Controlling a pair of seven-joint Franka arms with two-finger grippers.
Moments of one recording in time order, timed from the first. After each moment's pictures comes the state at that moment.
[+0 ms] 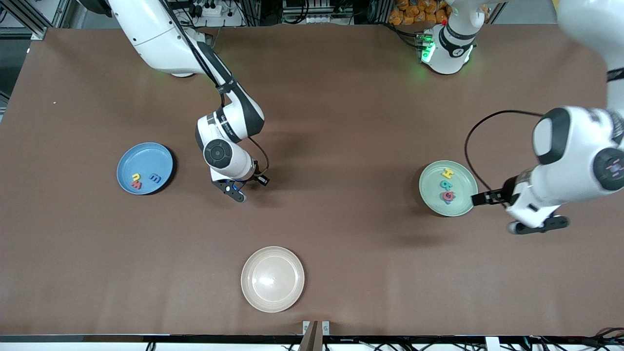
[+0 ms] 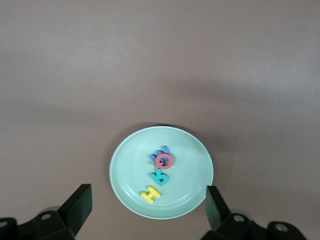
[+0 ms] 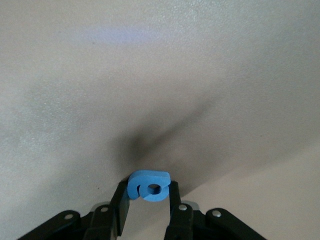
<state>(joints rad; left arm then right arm) 0.12 0.37 -0.21 -1.59 0.03 1.90 -0.25 0.47 0.59 0.06 -1.91 0.18 2.35 1.01</state>
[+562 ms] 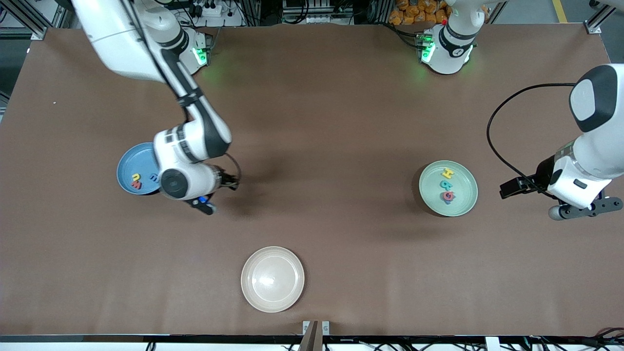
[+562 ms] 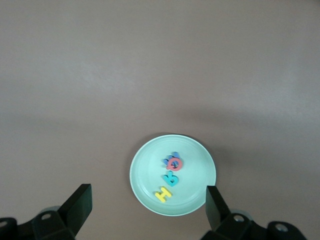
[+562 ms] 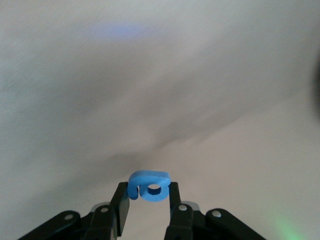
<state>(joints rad) 0.14 0.26 -0.22 -1.59 0.07 1.88 -0.24 0.26 0.56 0.03 -1.76 0.16 1.92 0.68</state>
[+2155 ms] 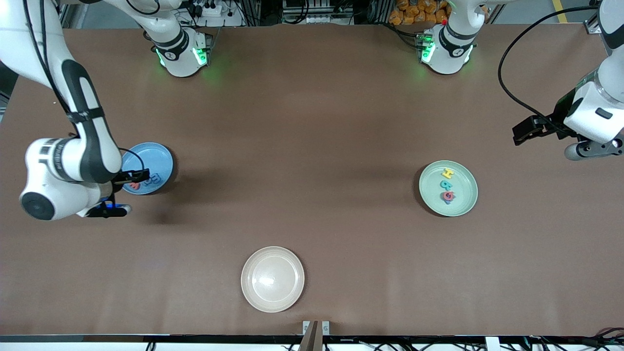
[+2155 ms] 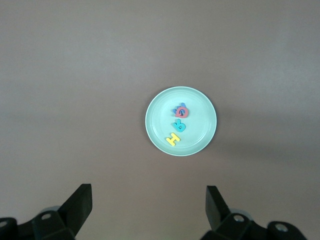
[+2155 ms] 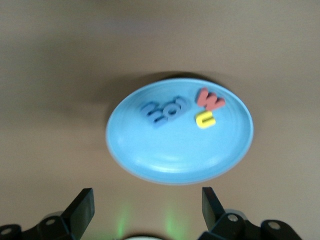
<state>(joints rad) 0.00 0.06 -0.11 -1.56 0.05 1.58 -0.24 -0.10 0.52 0.06 -1.57 -0.05 1.53 -0.05</state>
